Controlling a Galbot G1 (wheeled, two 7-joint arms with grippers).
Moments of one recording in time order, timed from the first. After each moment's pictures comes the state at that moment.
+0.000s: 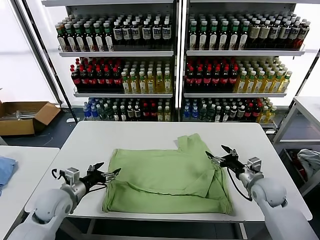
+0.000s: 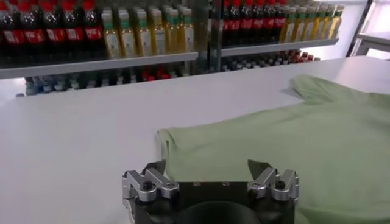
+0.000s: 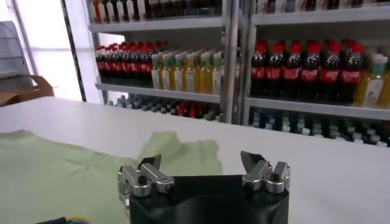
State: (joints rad) left arm 1.04 -0.92 -0.36 -1.71 -0.59 0.56 0.19; right arm -0.84 1.03 0.33 1.47 0.48 -0.35 -0.31
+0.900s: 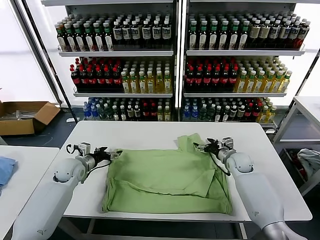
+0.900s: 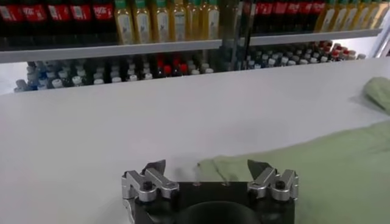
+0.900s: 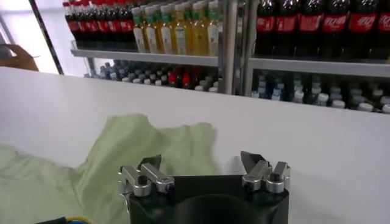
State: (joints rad) left arm 0.69 -0.98 -0.16 -1.33 -0.60 0.56 0.22; right arm -0.54 1.22 0.21 1.04 0.37 -0.37 -0.34
